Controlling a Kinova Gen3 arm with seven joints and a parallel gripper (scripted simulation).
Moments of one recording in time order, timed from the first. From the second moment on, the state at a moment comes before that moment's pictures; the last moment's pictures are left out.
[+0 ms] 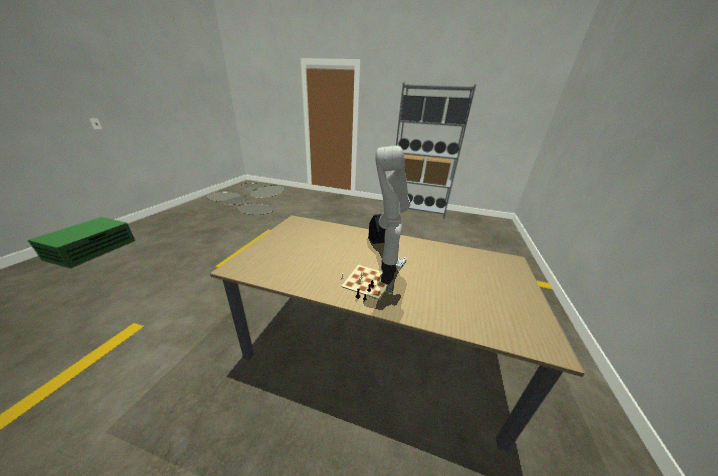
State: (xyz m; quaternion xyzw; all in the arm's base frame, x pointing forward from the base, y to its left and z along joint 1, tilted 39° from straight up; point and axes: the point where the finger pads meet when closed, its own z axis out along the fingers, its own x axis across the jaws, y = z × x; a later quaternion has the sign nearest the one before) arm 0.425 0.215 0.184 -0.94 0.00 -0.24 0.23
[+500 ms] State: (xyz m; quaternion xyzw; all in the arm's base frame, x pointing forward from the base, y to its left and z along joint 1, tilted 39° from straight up) arm 0.422 0.216 0.186 -0.94 0.00 -0.24 0.23
